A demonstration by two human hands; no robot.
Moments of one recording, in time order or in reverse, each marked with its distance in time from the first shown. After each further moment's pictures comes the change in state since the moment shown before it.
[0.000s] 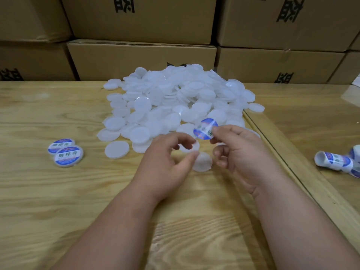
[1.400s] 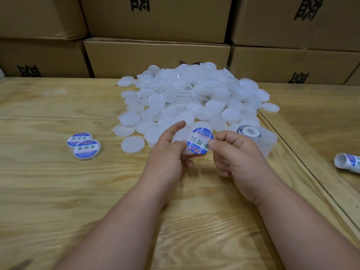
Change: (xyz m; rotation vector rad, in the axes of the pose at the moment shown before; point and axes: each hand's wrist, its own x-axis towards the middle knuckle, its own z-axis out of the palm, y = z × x) left_hand -0.003 0.001 -0.011 -0.839 0.048 -0.515; right_hand -0.008 0.026 0.021 -0.086 -0.241 -0.105
